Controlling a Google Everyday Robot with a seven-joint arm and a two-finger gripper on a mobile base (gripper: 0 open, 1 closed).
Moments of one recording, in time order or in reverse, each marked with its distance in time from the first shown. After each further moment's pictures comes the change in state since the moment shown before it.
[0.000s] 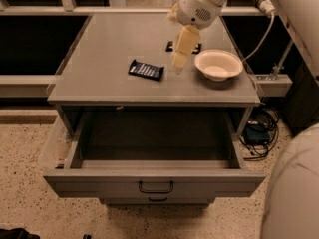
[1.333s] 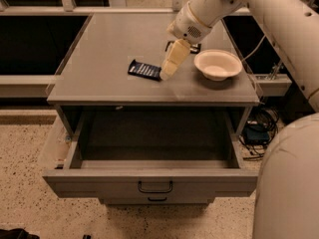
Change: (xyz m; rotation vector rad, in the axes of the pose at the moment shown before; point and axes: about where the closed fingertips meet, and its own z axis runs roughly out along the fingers) arm 0.018 -0.030 0.052 0.030 -0.080 0.128
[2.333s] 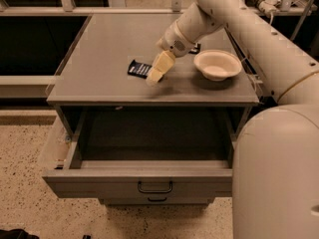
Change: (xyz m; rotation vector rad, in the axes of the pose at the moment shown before) arm 0.000 -0.021 0.069 -0.066 -0.106 0.094
